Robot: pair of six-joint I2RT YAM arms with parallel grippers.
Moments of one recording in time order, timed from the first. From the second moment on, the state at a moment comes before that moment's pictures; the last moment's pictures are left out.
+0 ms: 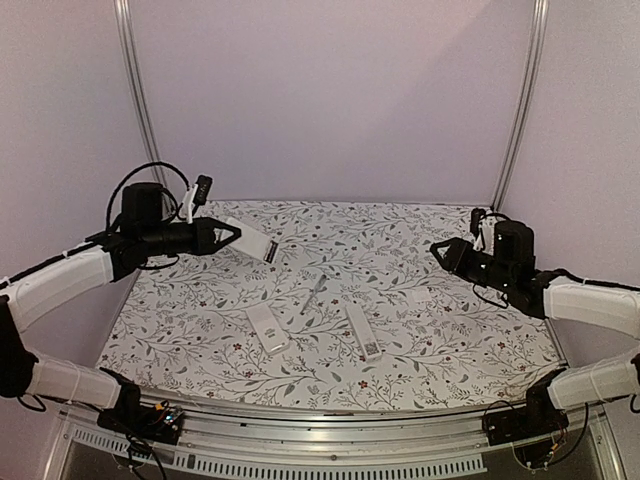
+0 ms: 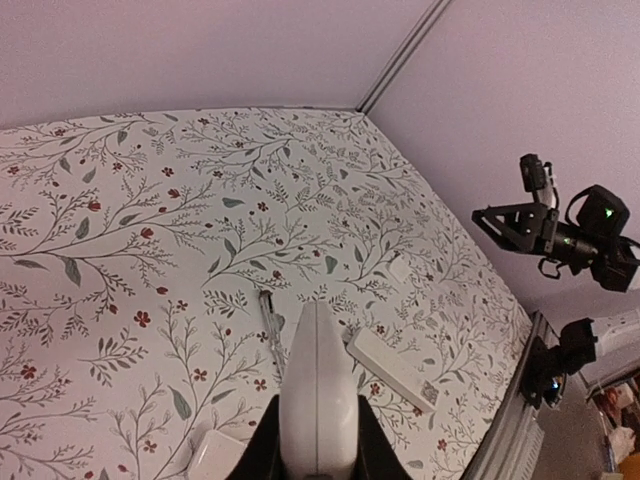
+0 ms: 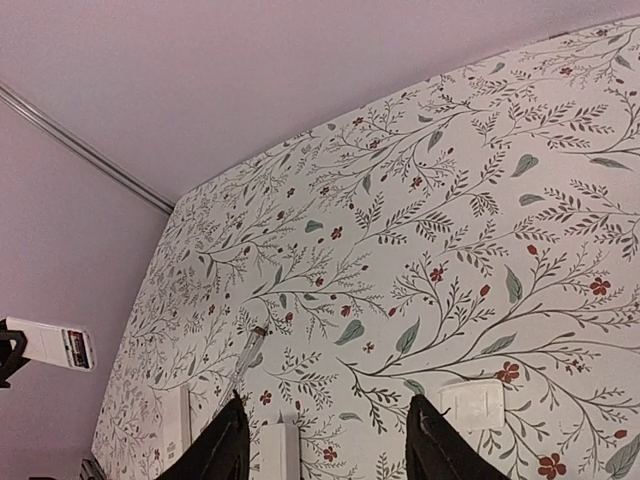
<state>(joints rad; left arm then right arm) -0.30 1.19 0.84 -0.04 0.58 -0.32 0.40 1.21 0.56 0.27 -0.14 0.68</state>
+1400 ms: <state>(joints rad) -0.78 1.86 1.17 -0.42 0.69 -0.07 0.40 1.01 0.48 0.15 -0.11 0.58</state>
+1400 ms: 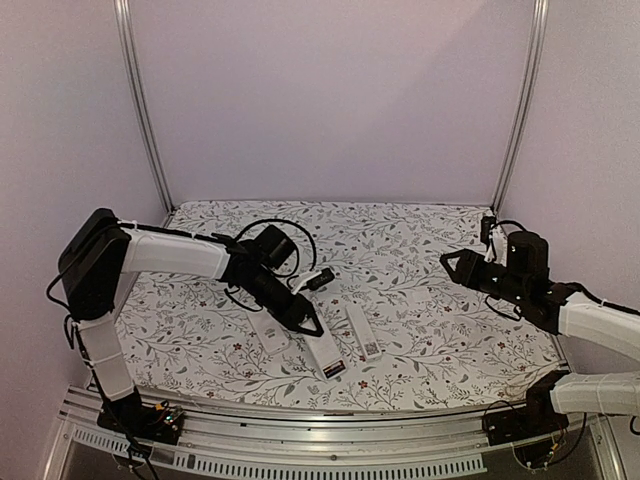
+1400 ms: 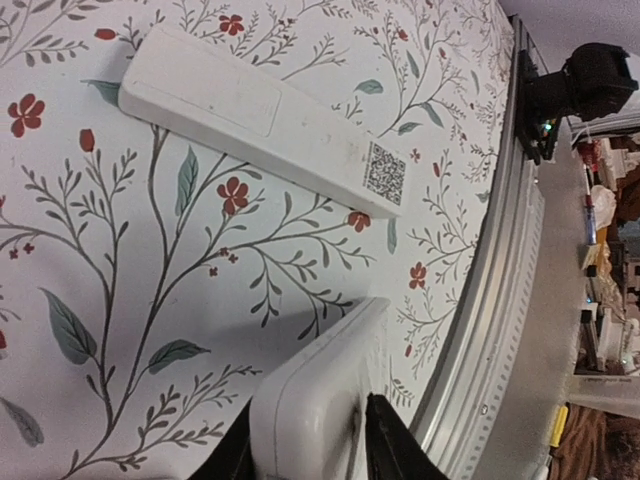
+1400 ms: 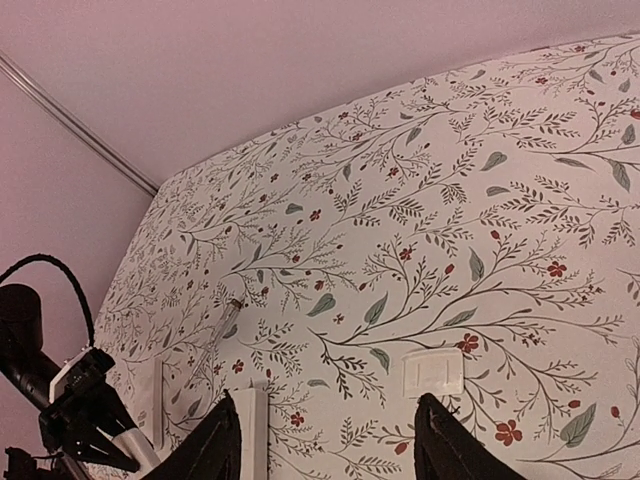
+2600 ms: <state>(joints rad) -0.78 1.61 1.13 -0.19 0.12 -0.25 0.40 0.99 0.44 0.16 -0.11 0.62</state>
